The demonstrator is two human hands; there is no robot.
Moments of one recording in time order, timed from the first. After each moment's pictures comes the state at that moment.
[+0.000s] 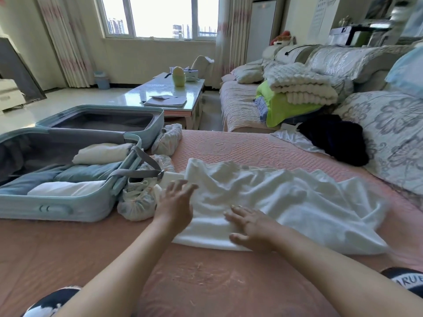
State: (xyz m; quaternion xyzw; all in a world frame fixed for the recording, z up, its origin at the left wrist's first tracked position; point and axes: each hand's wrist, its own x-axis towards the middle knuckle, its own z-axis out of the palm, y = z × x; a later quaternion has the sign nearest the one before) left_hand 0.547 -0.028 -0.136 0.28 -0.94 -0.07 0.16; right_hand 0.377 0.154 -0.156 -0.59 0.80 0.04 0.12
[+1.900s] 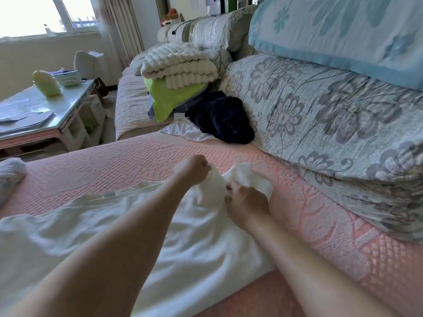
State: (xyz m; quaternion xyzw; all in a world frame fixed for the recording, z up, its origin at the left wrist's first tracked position) left_hand 0.093 0.157 -0.130 0.17 -0.98 -0.11 0.05; right_hand 0.127 0.333 -0.175 -0.21 0.95 -0.21 -0.02
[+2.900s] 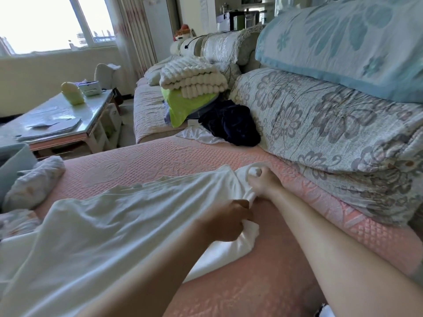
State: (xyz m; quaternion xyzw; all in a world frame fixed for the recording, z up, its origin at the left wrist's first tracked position) left_hand 0.255 0.232 -0.138 -0.23 -0.96 -0.12 0.03; right_hand 0.138 0.359 -0.125 -0.05 0.89 -0.44 0.11
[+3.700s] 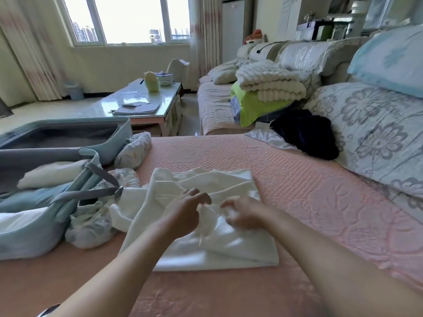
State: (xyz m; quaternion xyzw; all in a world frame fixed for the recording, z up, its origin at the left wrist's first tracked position) left_hand 0.442 0.011 -0.133 0.12 -0.97 -0.17 0.16; right_hand 0.296 0.170 -0.124 -0.46 0.86 -0.13 0.19
